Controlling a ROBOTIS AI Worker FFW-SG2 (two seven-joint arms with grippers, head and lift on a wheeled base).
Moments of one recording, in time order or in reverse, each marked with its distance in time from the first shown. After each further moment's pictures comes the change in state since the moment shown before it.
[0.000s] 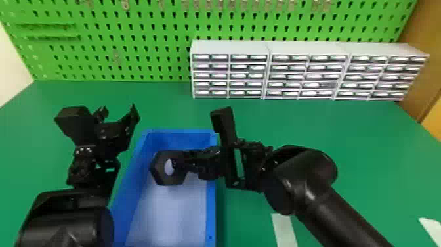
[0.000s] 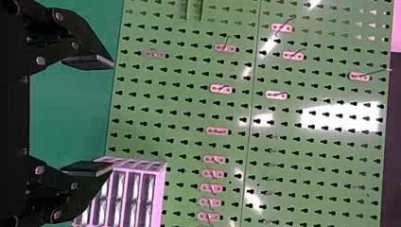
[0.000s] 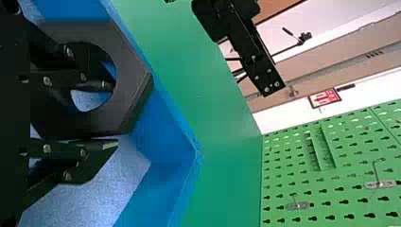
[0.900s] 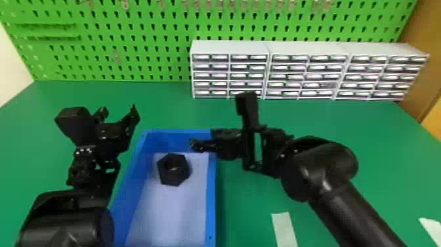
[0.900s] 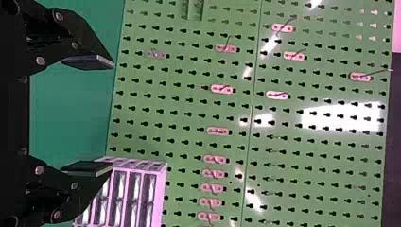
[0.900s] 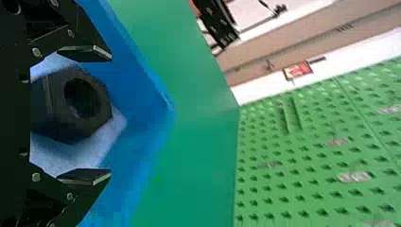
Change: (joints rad) left arm 0.003 0.000 0.000 0.000 0.003 0.000 0.000; right arm 0.025 0.013 -0.164 -0.024 0.081 -0.009 0.000
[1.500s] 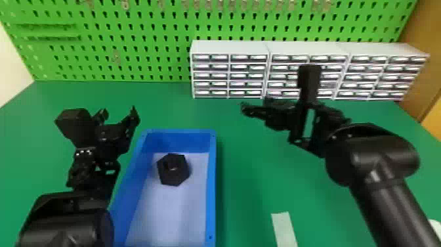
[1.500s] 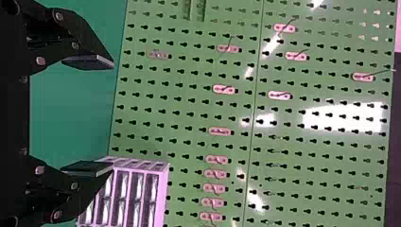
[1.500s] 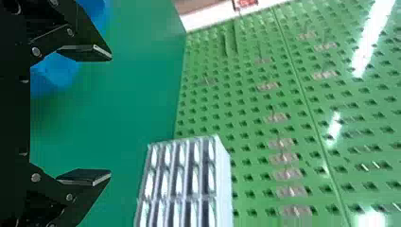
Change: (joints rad) left arm 0.006 0.000 0.001 0.000 0.000 0.000 0.000; right arm 0.057 -0.009 -0.314 -0.116 0.144 -0.024 -0.001
